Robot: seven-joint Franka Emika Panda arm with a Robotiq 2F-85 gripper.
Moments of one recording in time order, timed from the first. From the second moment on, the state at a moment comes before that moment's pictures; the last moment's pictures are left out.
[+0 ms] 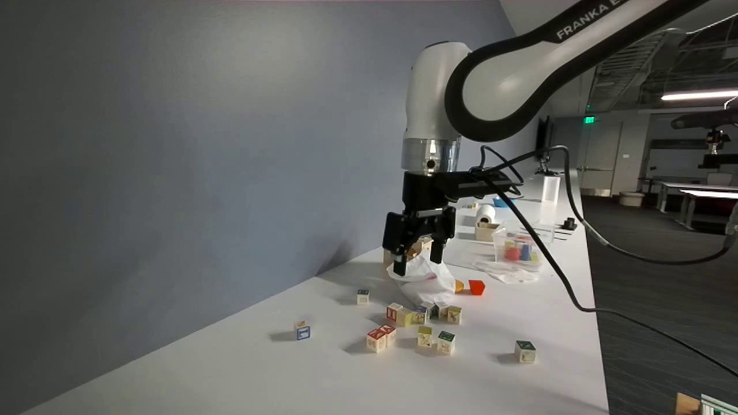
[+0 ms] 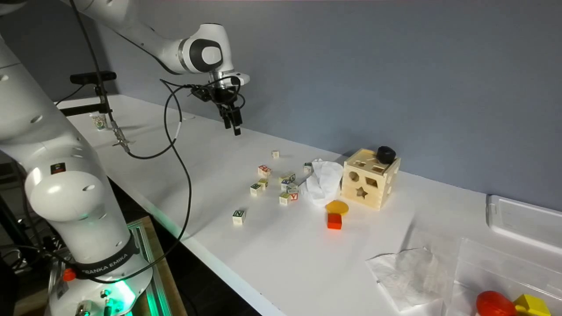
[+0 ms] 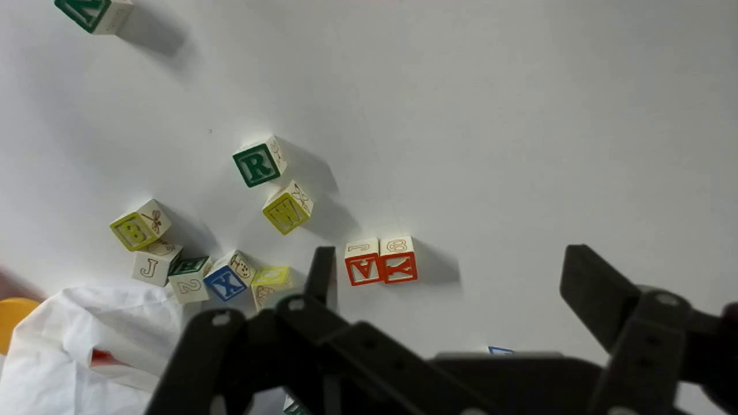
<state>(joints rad) 0.08 -0.24 0.33 -2.34 0.02 2.19 0.46</state>
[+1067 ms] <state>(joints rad) 0.03 -0.17 0.25 -2.34 -0.13 2.17 0.72</state>
